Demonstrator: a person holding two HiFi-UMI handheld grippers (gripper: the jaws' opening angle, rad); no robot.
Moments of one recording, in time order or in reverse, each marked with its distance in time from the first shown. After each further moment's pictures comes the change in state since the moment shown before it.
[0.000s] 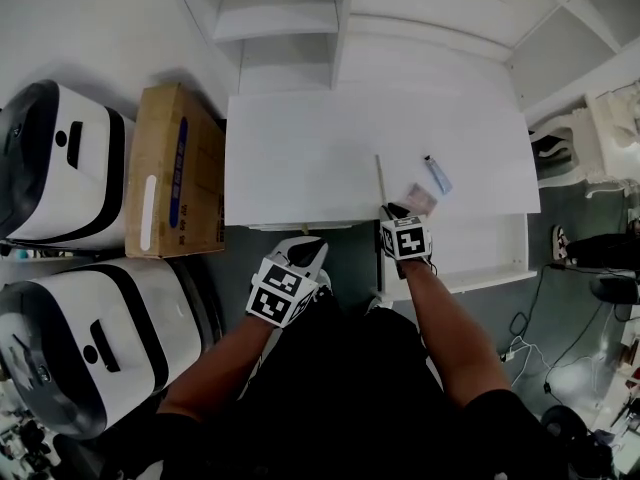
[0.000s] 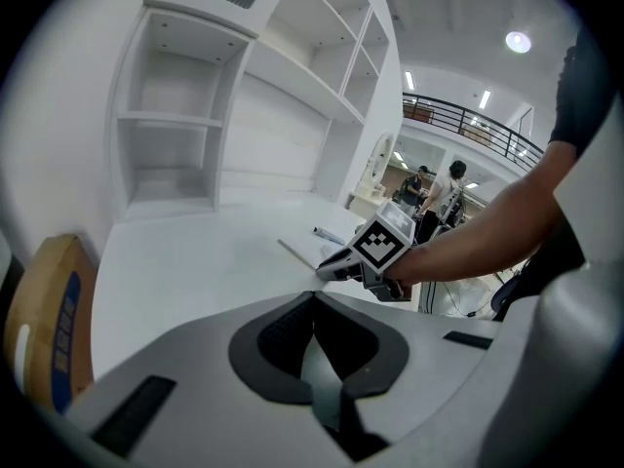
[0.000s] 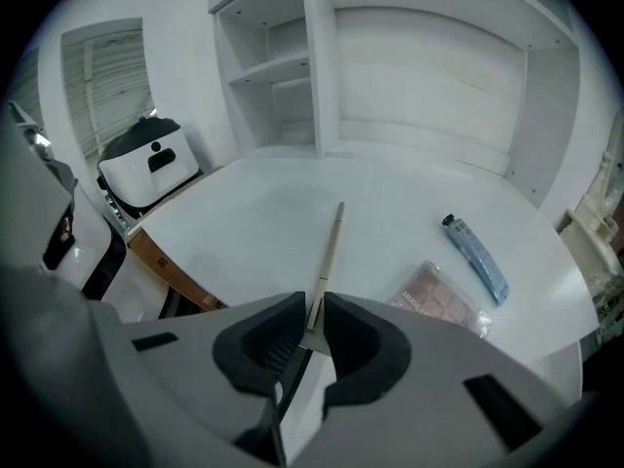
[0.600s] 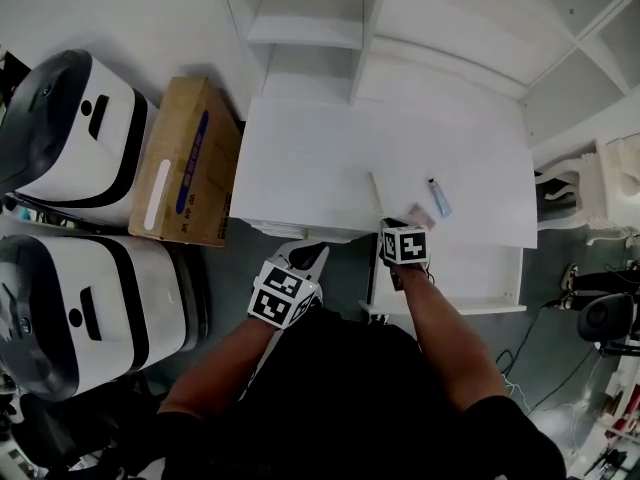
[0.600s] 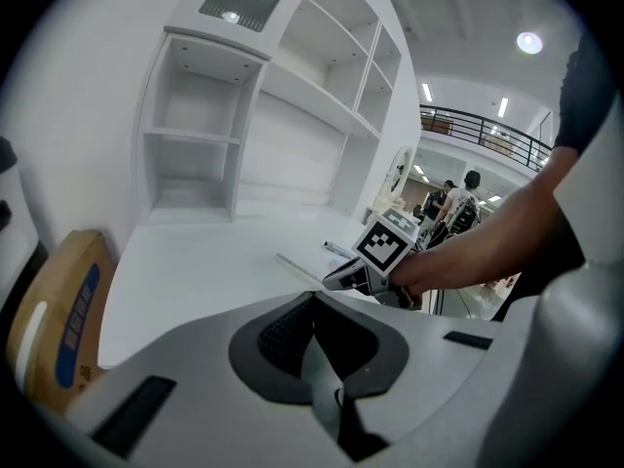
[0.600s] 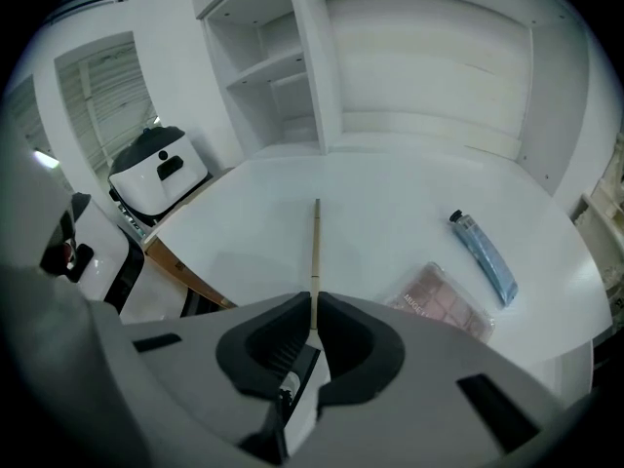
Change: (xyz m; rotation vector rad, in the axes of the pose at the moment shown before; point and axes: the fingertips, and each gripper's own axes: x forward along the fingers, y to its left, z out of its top) left arm -0.006 -0.013 0.011 -0.065 -0.088 0.116; right arm -0.009 0.002 0.008 0.036 0.039 0.090
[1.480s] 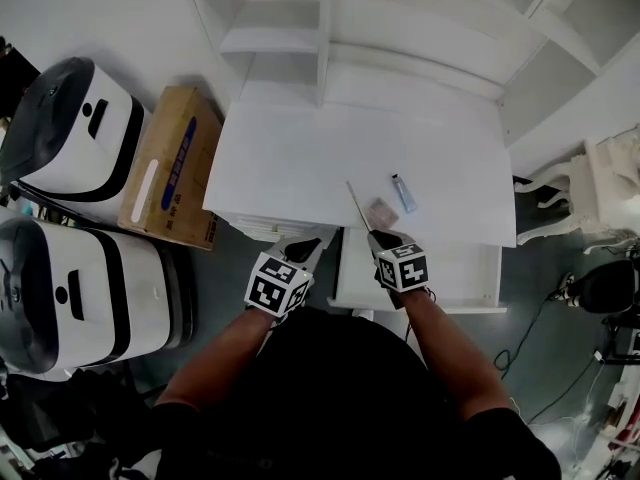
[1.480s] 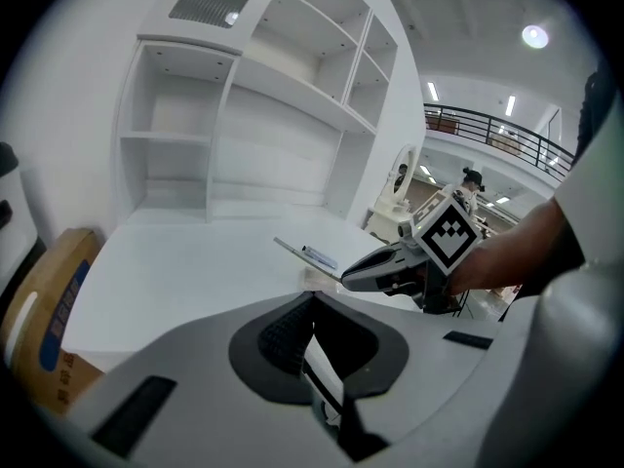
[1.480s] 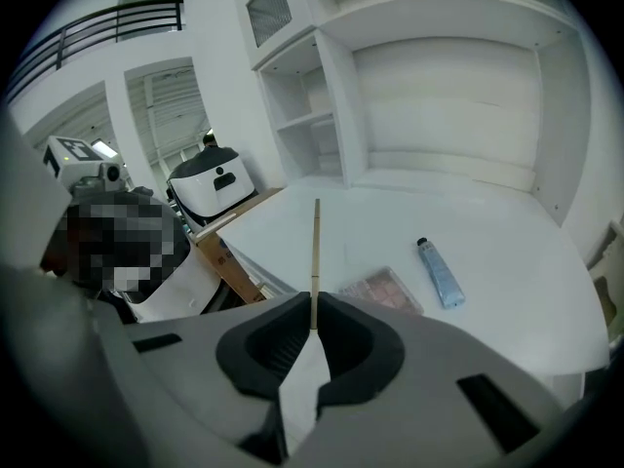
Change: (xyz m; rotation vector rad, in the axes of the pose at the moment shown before) left arm 0.045 -0.077 0.016 -0.027 -0.006 0.034; right arm -0.103 -0.019 -0.021 -0.156 -0.133 0.192
